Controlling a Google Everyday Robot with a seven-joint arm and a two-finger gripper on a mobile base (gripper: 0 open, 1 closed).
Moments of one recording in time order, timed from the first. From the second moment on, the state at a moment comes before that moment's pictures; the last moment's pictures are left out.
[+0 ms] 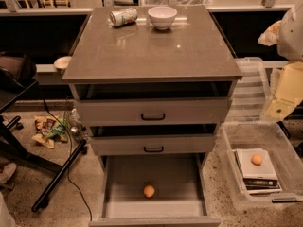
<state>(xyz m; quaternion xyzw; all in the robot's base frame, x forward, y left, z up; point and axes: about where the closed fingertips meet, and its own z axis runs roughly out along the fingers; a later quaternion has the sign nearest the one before) 0.438 -0.216 0.977 -0.60 0.78 -0.04 0.16</state>
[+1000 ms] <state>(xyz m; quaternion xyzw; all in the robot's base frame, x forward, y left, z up) 0.430 -0.183 0.900 -0.60 0.77 0.01 0.19</state>
